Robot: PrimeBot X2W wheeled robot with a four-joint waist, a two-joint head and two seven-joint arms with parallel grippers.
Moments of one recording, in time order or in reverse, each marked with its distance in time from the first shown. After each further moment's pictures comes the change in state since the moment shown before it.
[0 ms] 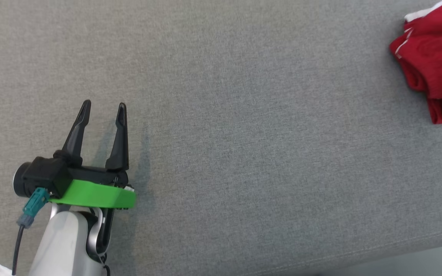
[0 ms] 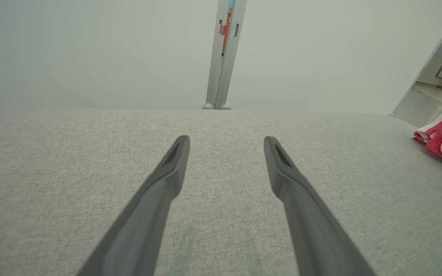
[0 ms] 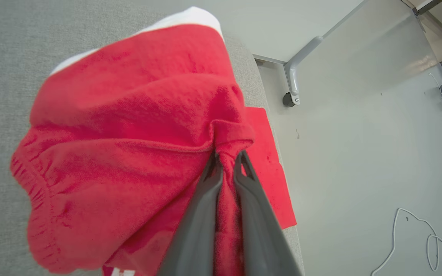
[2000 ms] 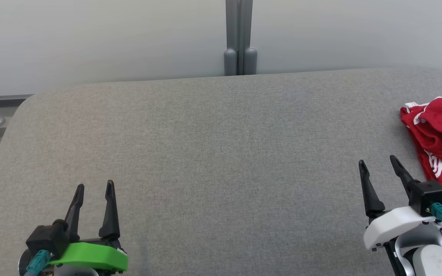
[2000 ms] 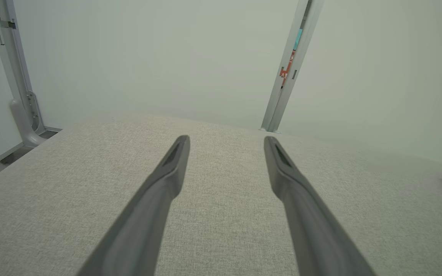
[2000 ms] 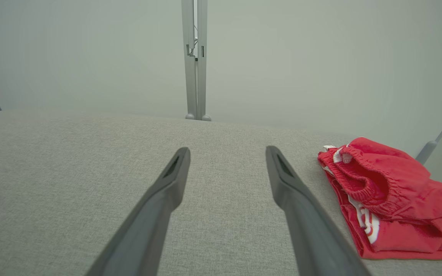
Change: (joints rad) left arm 0.254 -0.069 0.125 0.095 -0.013 0.000 0.000; right arm 0.836 0.539 -0.168 -0.571 -0.194 0.000 -0.524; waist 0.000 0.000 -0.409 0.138
